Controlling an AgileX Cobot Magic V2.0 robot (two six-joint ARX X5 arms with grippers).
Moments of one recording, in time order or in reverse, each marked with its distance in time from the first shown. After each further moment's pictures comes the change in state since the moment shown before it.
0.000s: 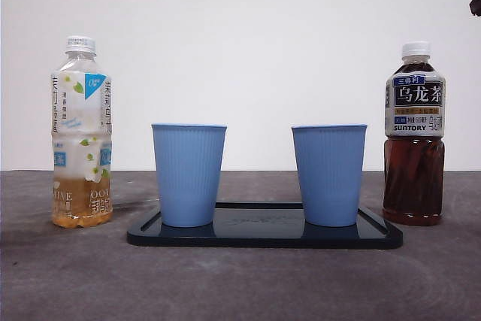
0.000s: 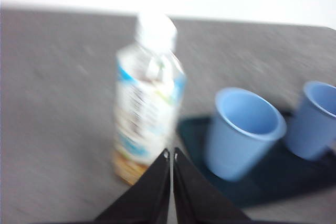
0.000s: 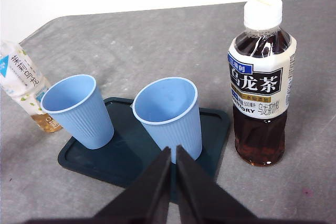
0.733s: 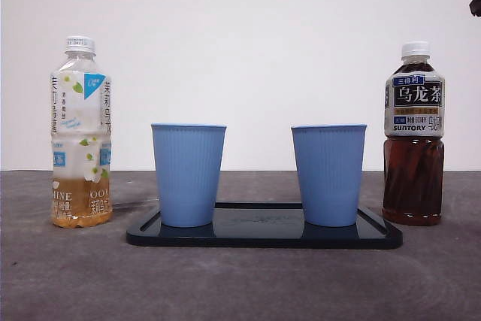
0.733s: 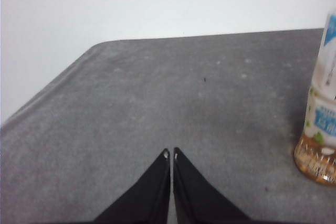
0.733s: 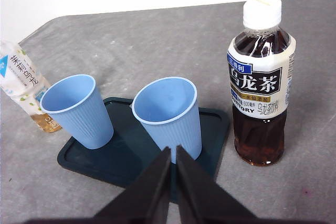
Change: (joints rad) left arm 0.381 -0.397 -0.385 0.113 -0.114 0.256; right arm 0.000 0.000 0.000 0.000 0.000 0.001
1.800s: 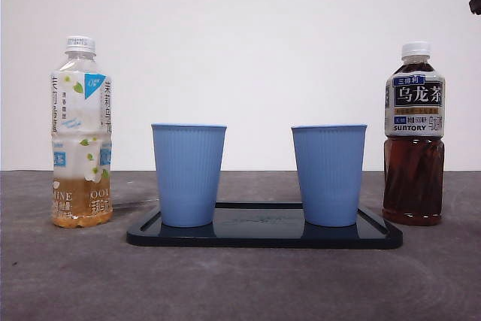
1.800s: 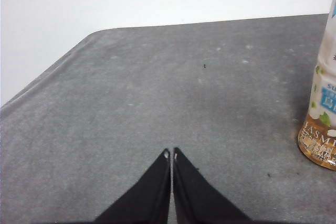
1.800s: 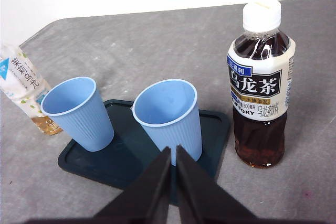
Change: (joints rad) left arm 0.001 -0.004 -0.055 0.028 0.000 0.002; right arm 0.000 0.000 0.000 0.008 0.004 0.002
